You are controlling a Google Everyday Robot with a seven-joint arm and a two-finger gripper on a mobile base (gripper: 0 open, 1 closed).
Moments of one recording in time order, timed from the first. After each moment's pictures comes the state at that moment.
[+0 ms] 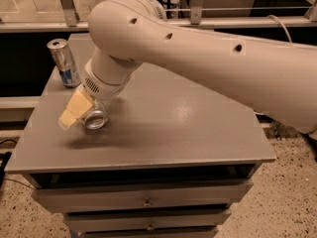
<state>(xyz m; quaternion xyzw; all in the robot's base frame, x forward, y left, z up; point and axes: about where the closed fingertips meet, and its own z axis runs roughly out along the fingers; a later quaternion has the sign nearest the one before) 0.530 0.149 0.850 -0.44 0.85 0.17 0.21</state>
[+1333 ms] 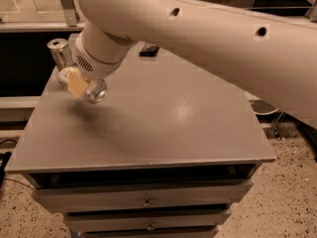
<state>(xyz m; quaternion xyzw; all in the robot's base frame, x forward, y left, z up) 0.538 0.152 0.917 -0.47 0.83 0.14 0.29</state>
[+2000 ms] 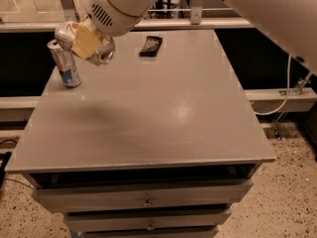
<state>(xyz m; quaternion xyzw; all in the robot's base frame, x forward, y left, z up) 0.540 0.117 1.016 -0.49 0.78 0.14 0.36</state>
